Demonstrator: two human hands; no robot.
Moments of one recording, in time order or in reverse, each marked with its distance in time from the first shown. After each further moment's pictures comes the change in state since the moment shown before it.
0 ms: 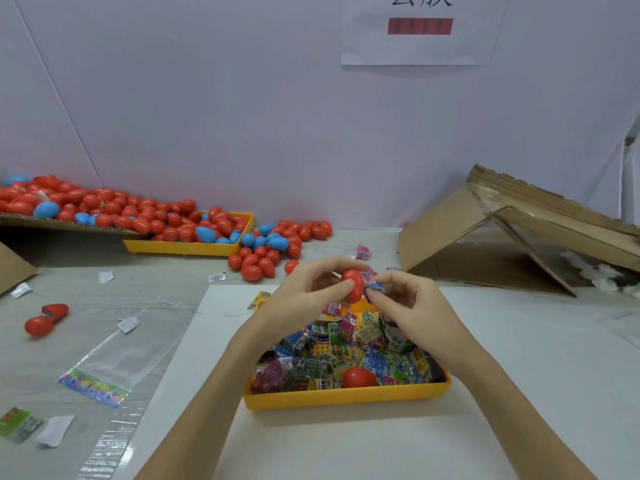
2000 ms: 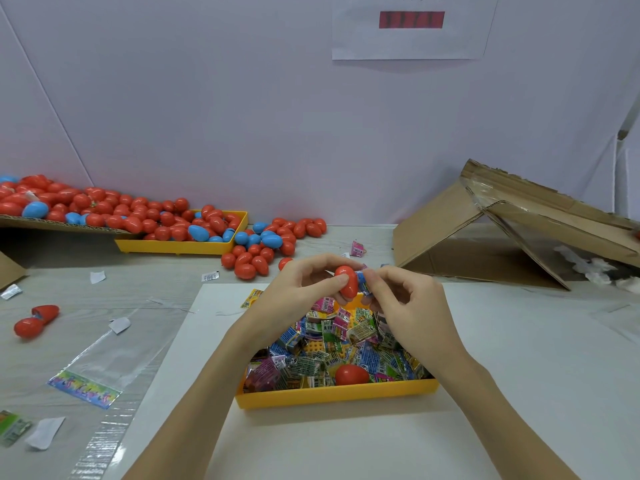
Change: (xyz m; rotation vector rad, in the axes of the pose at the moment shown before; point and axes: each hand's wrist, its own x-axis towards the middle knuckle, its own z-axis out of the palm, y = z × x) left_hand 0.001 -0.004 0.002 -0.120 -0.008 0.017; right_hand -0.006 0.002 0.009 -0.151 0.199 -0.219
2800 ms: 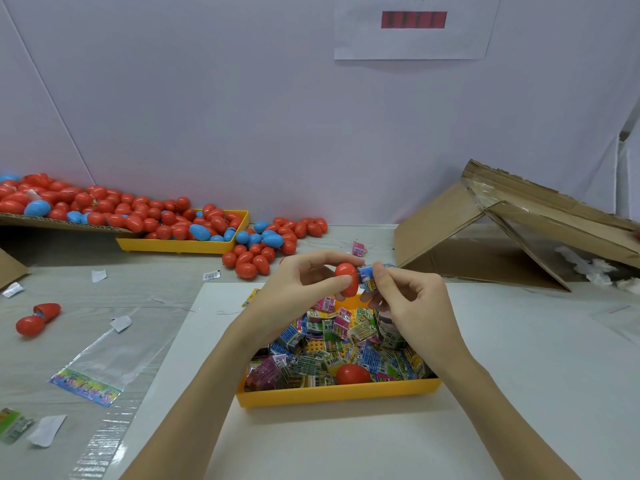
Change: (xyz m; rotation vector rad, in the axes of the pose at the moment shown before) left_hand 0.000 0.002 -0.001 -0.019 0.052 -0.017; right_hand -0.001 -0.010 0.000 0.176 0.047 0.071
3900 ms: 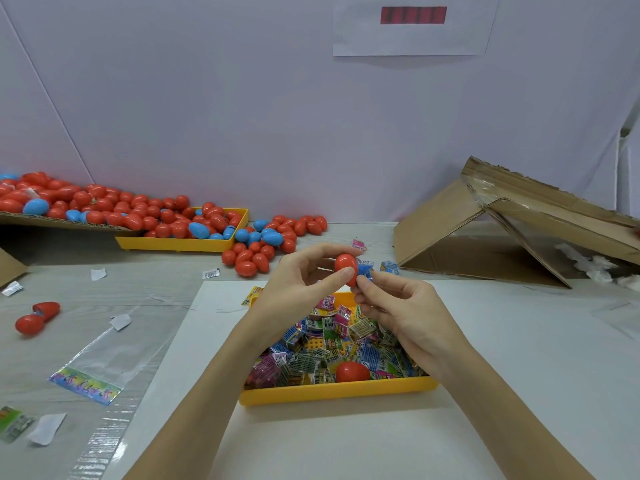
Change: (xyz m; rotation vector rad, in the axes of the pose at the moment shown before) left_hand 0.002 -0.006 0.005 -0.031 0.047 0.109; right_hand 0.001 -0.001 0.002 0.527 -0.105 0.495
